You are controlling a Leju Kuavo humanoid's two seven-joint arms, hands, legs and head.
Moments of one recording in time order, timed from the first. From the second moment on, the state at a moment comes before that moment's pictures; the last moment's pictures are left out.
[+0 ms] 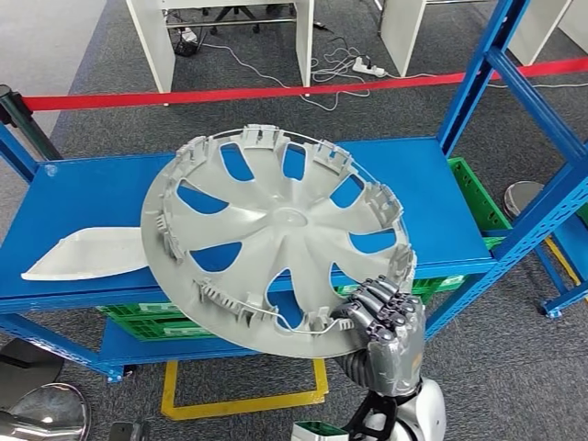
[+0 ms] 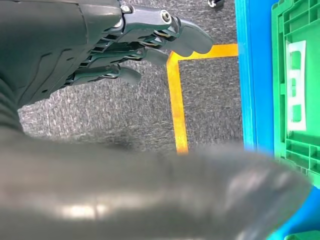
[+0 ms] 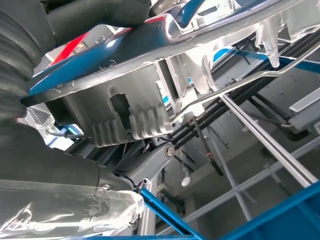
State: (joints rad) left arm -0.03 -0.15 0.81 -0.33 -0.51 -0.13 -0.70; right arm 0.17 0.29 0.32 -1.78 1.15 -0.69 -0.67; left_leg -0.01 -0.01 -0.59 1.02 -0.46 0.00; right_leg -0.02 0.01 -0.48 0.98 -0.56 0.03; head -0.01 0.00
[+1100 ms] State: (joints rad) left arm -0.03 -0.13 0.72 -0.32 -0.45 -0.07 -0.70; right arm 0.14 0.15 0.49 -1.77 1.08 -0.69 -0.43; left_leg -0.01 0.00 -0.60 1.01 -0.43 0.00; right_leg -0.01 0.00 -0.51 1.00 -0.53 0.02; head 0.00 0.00
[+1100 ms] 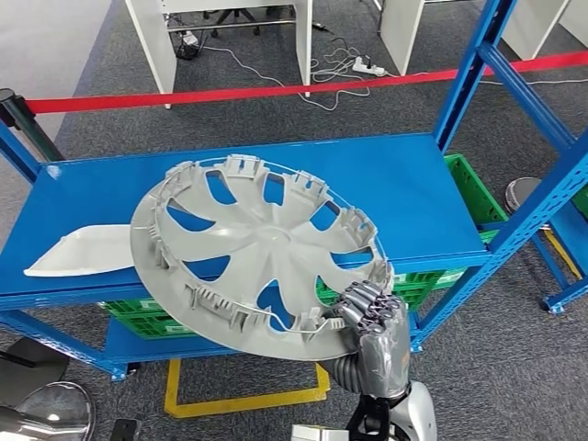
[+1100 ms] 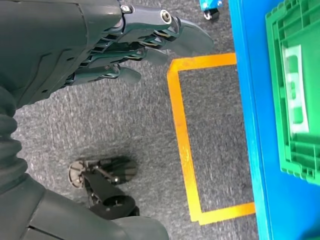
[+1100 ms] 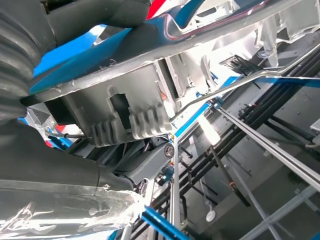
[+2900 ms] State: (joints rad) left arm -0.08 -0.13 0.68 -0.30 -0.48 -0.07 -0.70; right arm 0.12 0.04 0.57 -1.77 1.19 -0.69 -0.25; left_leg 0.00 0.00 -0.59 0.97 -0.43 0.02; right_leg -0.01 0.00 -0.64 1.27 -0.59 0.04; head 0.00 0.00
